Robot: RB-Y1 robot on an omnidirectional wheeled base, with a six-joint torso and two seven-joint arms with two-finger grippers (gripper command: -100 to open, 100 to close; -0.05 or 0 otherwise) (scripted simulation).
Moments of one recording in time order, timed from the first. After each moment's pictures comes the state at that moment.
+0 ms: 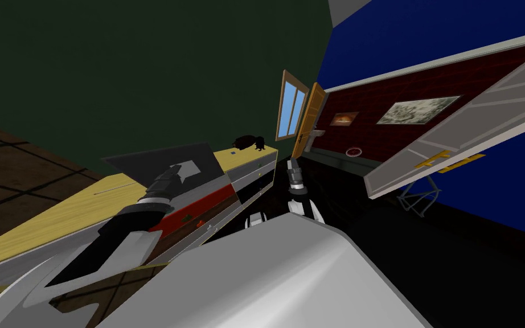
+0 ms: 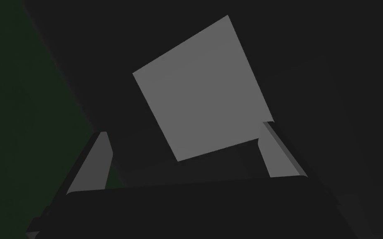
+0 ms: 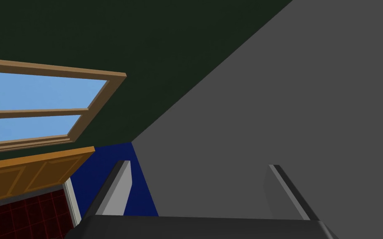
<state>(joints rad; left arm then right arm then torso) 0.37 0.60 0.23 -2.43 0.02 0.40 0.15 0.51 0.00 -0.01 -2.24 0.10 -0.60 0.15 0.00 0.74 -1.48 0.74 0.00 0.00</state>
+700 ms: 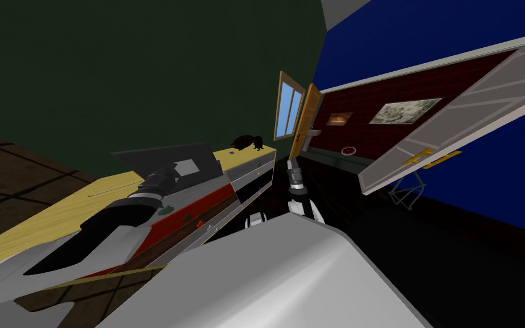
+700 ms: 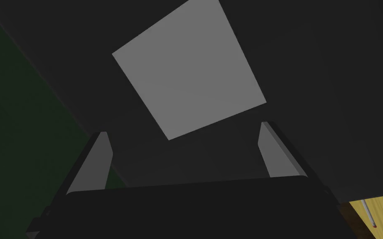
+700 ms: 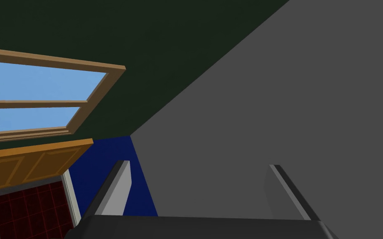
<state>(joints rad) 0.33 0.73 0.28 -2.43 0.08 0.58 0.20 0.51 0.00 -0.01 -2.24 0.10 -0.60 0.15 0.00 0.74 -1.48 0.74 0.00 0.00</state>
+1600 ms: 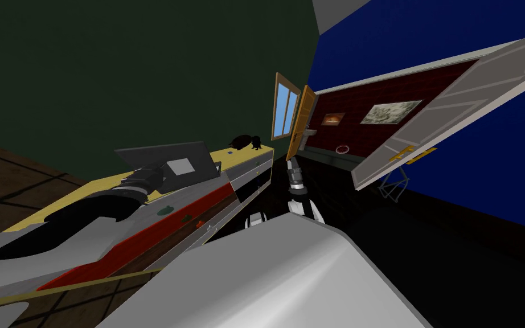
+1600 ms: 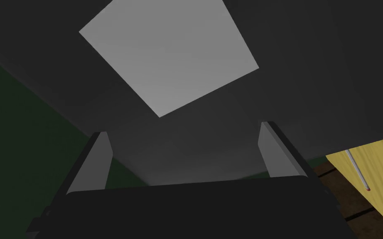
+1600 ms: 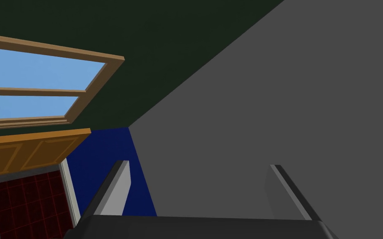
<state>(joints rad) 0.27 0.90 0.35 -2.42 0.16 0.81 0.26 0.51 0.00 -0.01 -2.24 0.10 -0.60 0.15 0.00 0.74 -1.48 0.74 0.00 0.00</state>
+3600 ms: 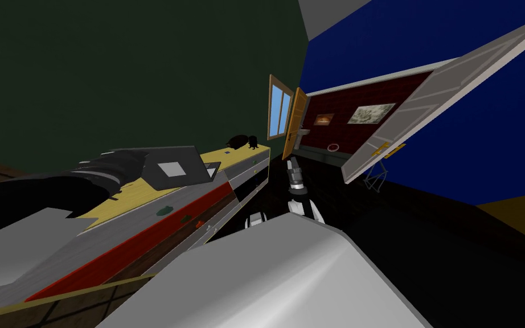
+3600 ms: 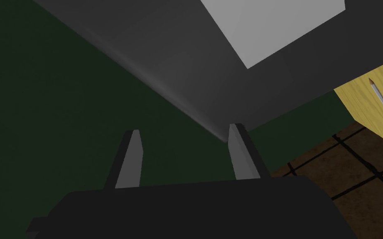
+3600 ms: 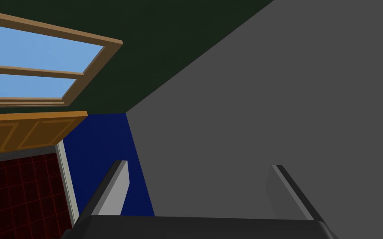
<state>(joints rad) 0.18 1.19 0.47 -2.58 0.28 1.22 0.36 0.51 0.00 -0.01 -2.24 0.10 -0.60 0.15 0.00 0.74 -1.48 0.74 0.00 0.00</state>
